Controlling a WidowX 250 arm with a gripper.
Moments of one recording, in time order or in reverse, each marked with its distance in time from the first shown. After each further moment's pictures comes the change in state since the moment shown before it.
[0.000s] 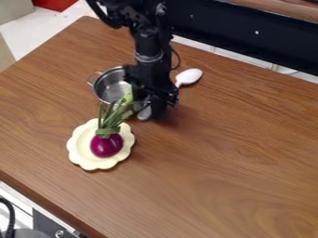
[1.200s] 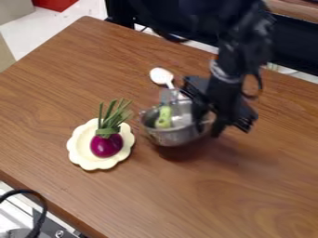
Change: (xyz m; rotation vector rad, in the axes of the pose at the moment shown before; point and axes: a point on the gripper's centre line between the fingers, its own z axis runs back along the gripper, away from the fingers) arm -0.015 -0.125 0.039 0.077 -0.031 -0.029
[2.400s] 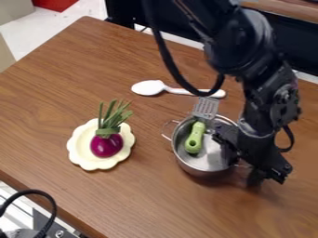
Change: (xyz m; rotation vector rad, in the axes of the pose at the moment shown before) arm -0.025 -0.062 -0.032 -0.150 -0.036 -0.090
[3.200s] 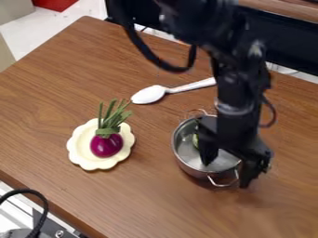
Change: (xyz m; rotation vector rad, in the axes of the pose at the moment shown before) arm -0.010 0.021 0.032 -0.148 0.110 0.014
